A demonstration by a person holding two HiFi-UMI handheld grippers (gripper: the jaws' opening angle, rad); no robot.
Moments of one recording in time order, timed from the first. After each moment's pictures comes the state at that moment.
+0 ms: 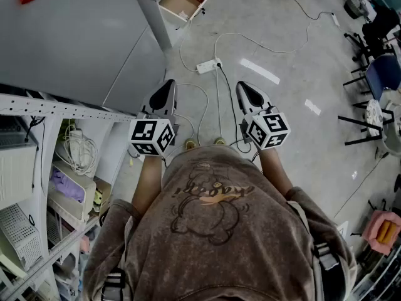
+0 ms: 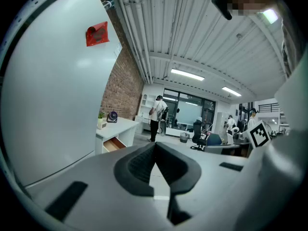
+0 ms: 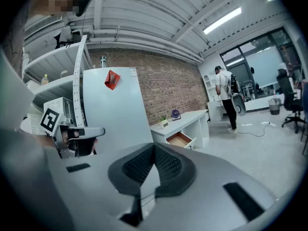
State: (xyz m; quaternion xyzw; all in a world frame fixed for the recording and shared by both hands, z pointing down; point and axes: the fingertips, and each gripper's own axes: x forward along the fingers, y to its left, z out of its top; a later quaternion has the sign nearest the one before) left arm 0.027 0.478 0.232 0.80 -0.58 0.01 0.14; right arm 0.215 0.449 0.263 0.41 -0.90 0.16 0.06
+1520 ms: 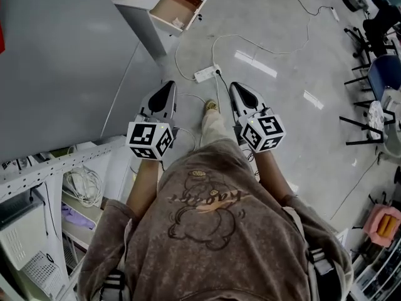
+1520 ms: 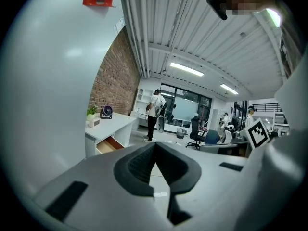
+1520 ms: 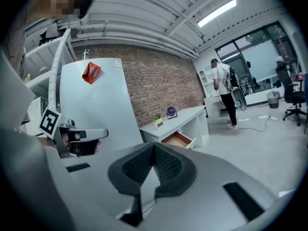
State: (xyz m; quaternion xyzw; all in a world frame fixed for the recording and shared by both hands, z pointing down) left arm -0.014 0.328 0.274 0.83 -0.54 0.03 0.15; right arm 0.152 0.314 0.303 0.43 -0.88 0.19 0.06
